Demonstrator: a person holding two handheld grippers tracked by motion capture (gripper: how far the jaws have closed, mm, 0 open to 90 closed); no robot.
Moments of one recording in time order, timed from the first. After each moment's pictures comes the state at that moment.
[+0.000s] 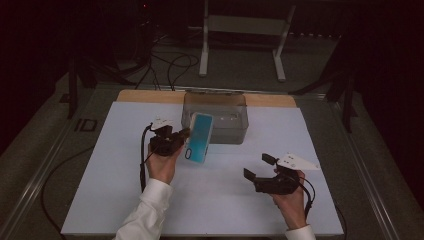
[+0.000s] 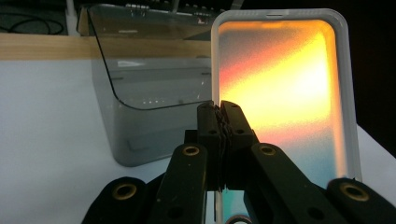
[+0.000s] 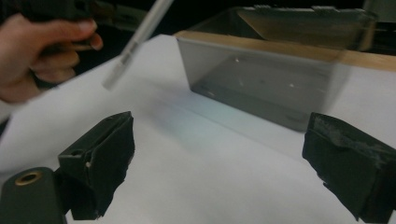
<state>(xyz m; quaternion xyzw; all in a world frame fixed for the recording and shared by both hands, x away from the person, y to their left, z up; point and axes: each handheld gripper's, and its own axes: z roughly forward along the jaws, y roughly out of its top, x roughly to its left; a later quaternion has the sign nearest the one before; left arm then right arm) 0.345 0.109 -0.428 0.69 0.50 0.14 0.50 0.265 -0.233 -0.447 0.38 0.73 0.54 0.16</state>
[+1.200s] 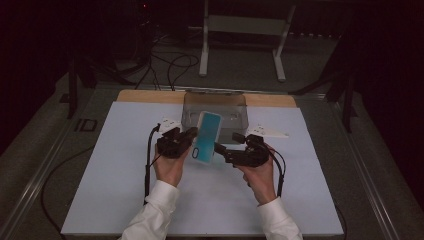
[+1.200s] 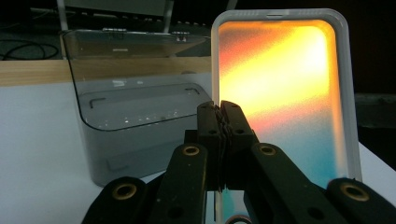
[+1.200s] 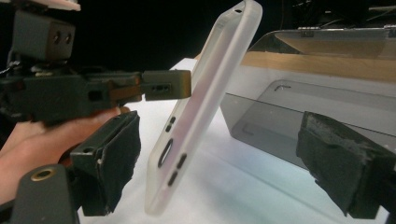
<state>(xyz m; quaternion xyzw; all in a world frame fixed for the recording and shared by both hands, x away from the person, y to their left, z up) 0.335 0.088 -0.421 0.69 0.47 0.16 0.52 0.317 -0.159 -0.411 0.41 0.71 0.56 0.10</state>
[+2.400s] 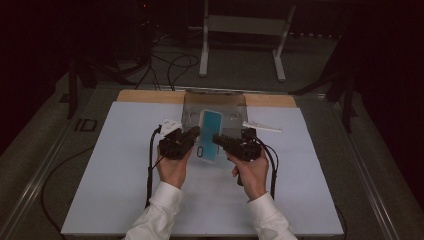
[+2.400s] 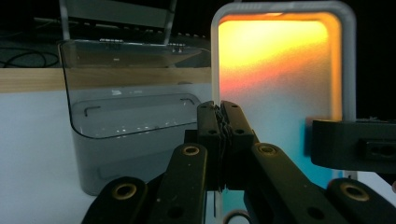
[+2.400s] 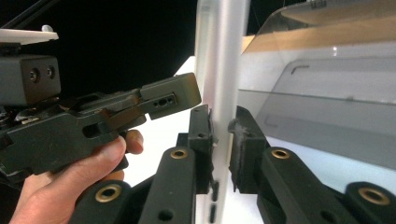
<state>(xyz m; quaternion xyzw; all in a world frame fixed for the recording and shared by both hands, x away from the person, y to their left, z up) 0.330 0.082 -0.419 0.67 0.48 0.17 0.54 0.329 -0.143 -0.410 0.48 0.67 0.56 0.02</state>
